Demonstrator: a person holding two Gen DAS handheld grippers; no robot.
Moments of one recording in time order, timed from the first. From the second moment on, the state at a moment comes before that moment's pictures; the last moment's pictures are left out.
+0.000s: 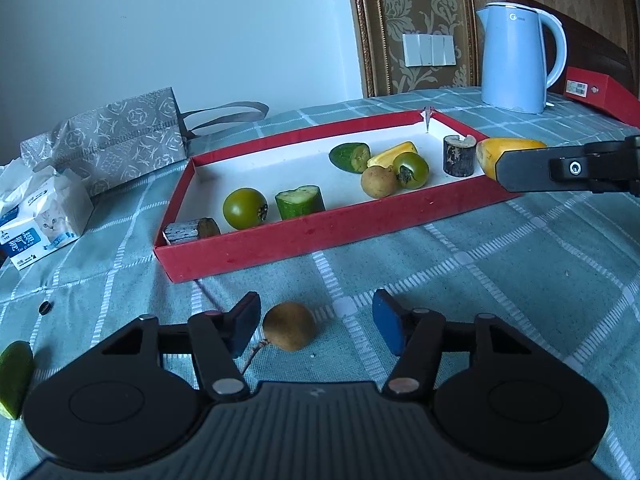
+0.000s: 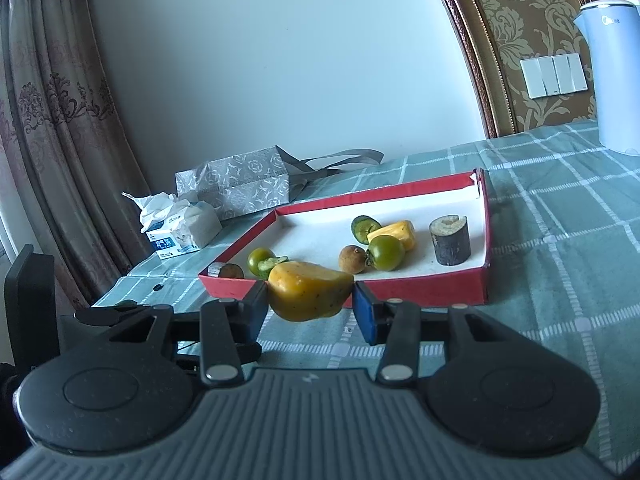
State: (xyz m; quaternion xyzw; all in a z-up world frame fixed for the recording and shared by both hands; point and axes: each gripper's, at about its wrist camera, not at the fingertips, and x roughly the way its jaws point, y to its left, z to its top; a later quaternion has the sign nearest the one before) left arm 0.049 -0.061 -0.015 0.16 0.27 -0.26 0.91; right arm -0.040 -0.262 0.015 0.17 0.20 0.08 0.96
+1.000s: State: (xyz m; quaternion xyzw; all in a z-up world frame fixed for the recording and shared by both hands) left arm 0.031 -0.013 -0.001 0.05 0.21 -0.07 0.97; right arm -0.019 -0.260 0.033 0.13 0.18 0.04 0.97
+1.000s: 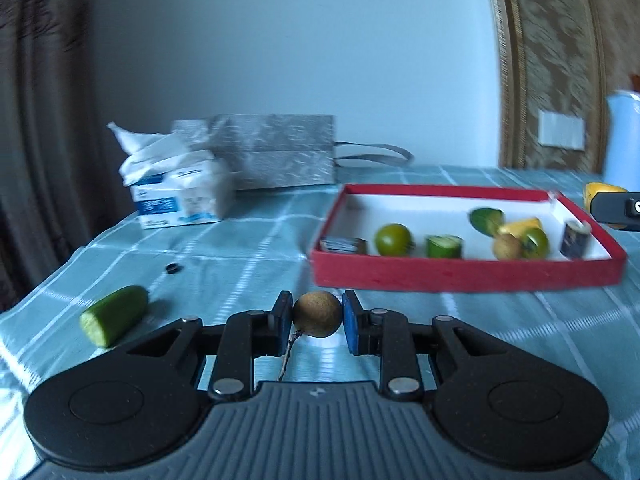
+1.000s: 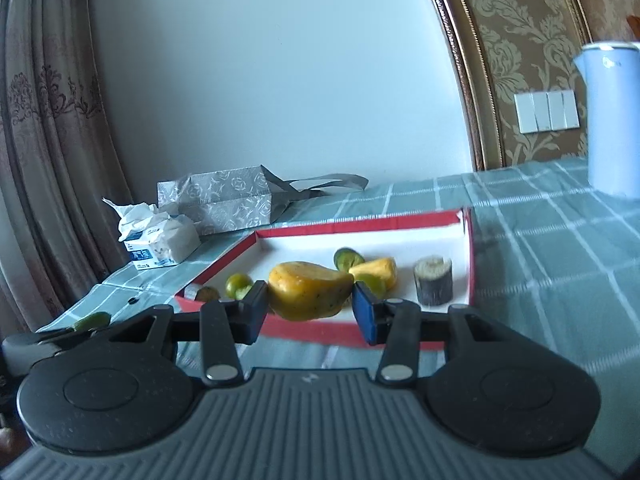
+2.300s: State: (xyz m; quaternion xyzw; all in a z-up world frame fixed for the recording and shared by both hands) left arm 0.045 0.004 -0.005 0.01 0.24 -0.05 0.97; right arm -0.018 -0.247 0.017 0.07 0.19 0.01 0.98
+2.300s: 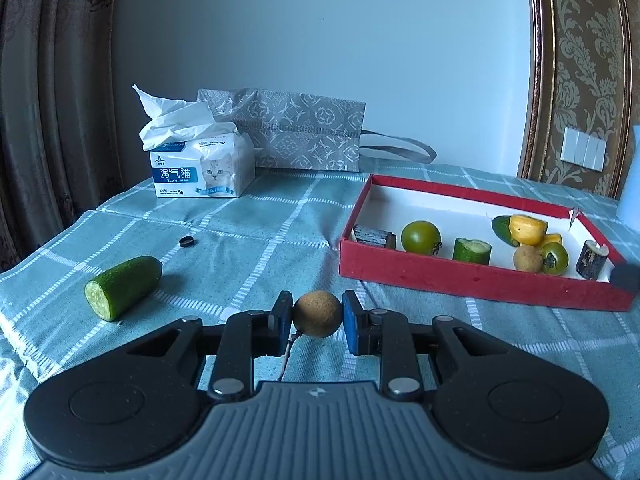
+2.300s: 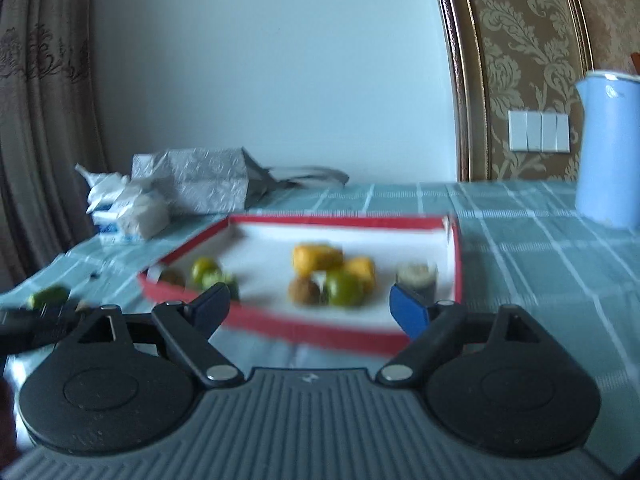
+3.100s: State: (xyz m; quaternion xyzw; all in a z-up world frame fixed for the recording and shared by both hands) left arm 0.094 -0.096 0.062 0.06 0.19 -0.08 0.98; right arm -0.025 -0.282 -0.004 0.17 0.21 0.00 0.96
